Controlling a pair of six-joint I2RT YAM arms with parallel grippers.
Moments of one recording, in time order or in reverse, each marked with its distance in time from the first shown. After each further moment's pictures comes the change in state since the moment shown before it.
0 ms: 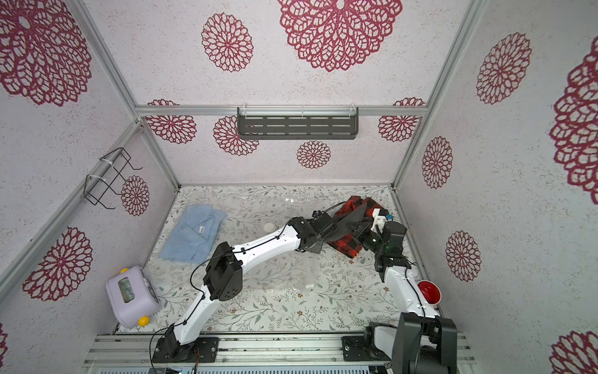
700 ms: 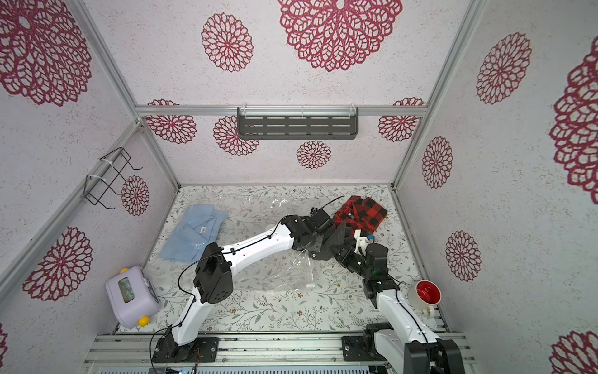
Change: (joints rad) left arm 0.000 -0.107 -0.103 0.077 0.073 -0.019; right arm 0.179 -0.180 -0.268 0.052 0.071 0.051
